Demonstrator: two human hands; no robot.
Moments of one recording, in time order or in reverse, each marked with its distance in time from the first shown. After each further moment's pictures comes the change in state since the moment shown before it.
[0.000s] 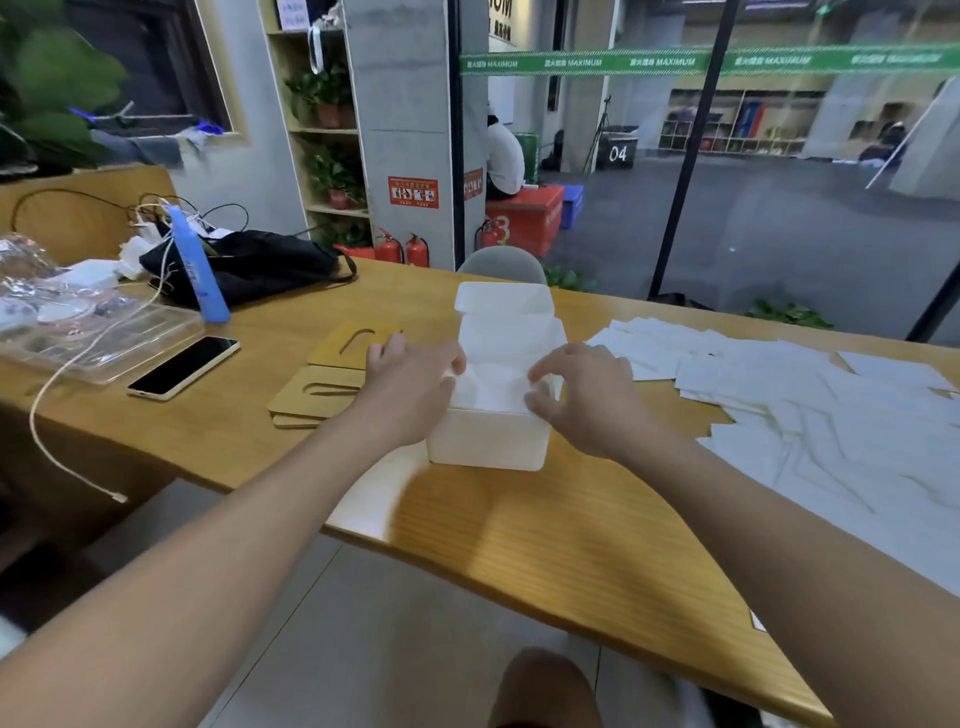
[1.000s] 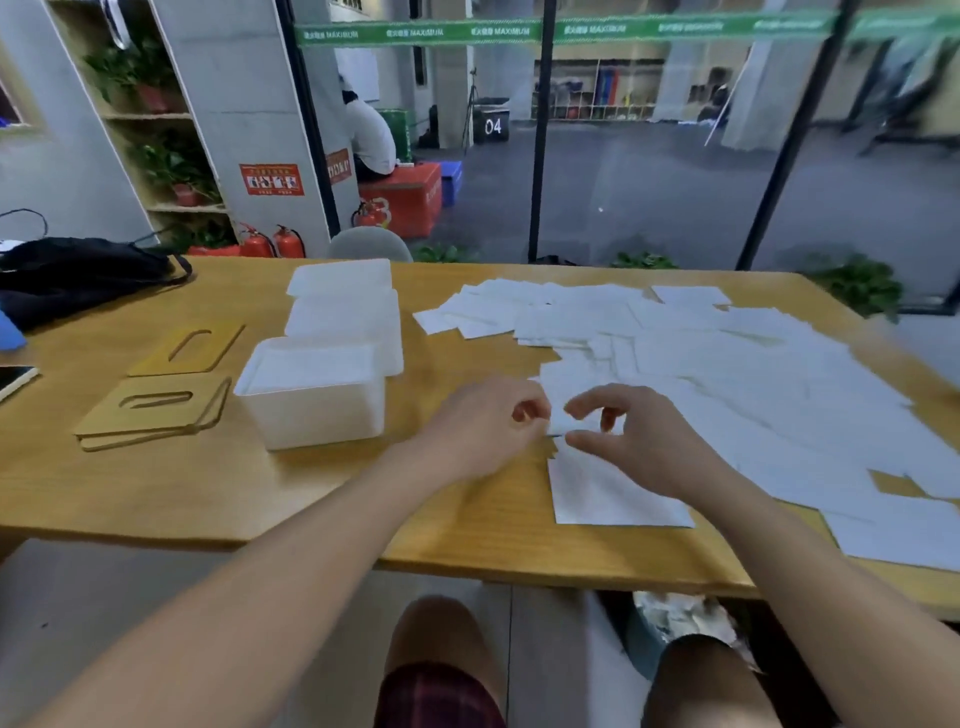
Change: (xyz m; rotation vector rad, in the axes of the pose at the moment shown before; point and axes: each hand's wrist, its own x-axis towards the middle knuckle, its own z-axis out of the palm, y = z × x) left_hand -0.035 0.233 0.081 -0.431 -0.215 0.516; right_hand -0.185 0.181 -0.063 0.364 0.036 0.245
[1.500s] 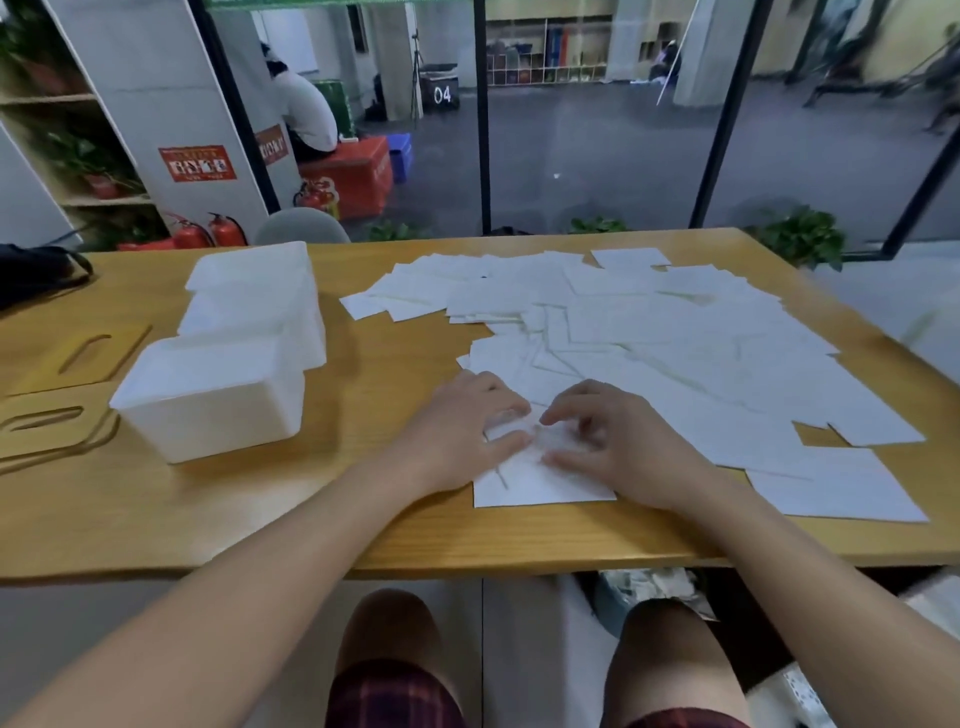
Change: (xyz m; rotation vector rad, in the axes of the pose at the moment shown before) left_hand 0.026 0.012 0.068 0.108 -0.106 0.076; right_hand -0.043 0.052 -0.033 -0.094 -0.063 -0.058
